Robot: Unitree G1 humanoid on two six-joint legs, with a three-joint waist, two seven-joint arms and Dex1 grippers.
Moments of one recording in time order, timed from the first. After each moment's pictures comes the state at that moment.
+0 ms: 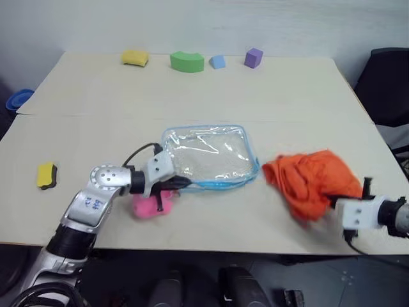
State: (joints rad) left arm -0.41 0.71 -0.17 -0.18 -0.24 0.38 -1.02; right arm 0.00 -1.07 -0.12 0.16 -0.05 -0.45 0.72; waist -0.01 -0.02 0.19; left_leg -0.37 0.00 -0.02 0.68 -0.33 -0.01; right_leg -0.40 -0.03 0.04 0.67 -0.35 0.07
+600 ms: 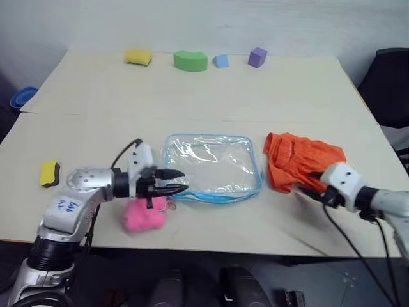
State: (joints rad) left arm -0.37 0.70 0.08 -0.29 -0.53 0.67 -0.97; right arm -0.01 -0.98 -0.26 -0.12 0.28 0.24 0.97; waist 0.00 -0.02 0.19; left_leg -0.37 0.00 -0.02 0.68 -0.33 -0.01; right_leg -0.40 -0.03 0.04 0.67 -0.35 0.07
